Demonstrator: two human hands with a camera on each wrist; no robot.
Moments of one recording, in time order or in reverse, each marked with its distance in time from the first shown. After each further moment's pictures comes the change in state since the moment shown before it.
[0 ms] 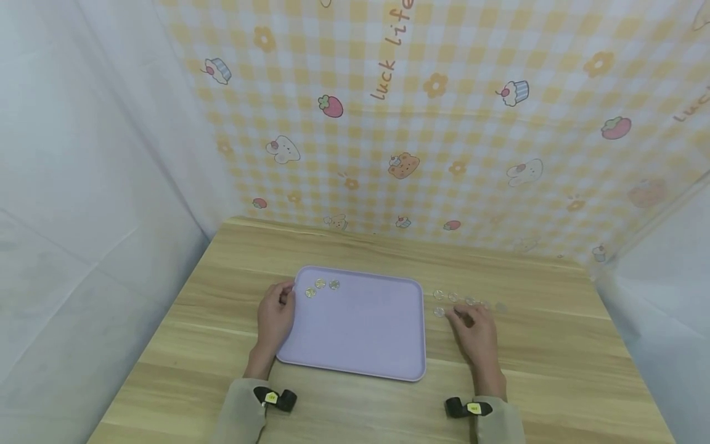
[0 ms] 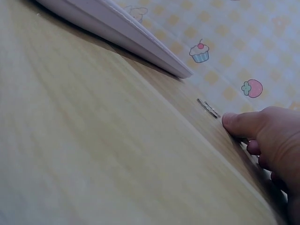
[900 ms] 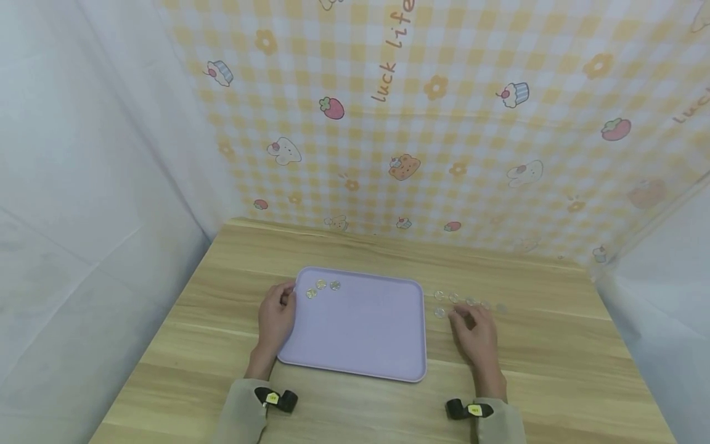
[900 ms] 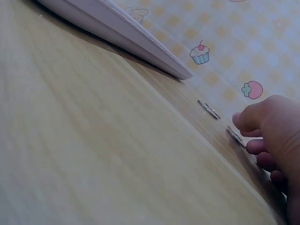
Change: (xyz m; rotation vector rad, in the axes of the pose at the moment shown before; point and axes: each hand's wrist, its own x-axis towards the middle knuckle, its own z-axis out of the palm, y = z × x) left_hand 0.000 0.002 -0.002 0.005 -0.004 0.005; right_hand -0.001 0.003 0.000 0.070 -0.006 -0.038
